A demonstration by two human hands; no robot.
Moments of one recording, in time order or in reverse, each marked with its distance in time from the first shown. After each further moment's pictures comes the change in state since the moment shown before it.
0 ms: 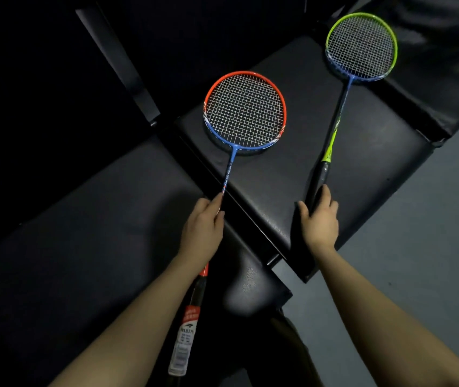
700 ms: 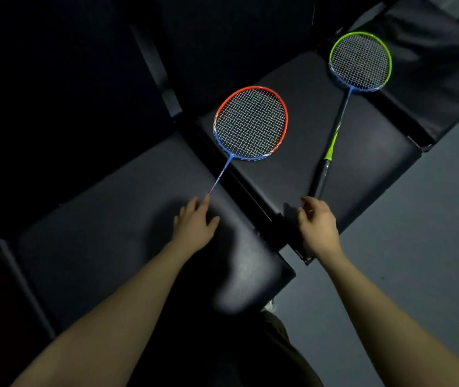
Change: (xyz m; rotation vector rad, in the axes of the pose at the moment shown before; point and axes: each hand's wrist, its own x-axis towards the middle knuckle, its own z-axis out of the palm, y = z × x) left_hand -0.026 -0.029 -0.049 0.328 -0.288 -0.255; right_hand -0.072 -0.027 -0.043 0.048 -0.129 -0.230
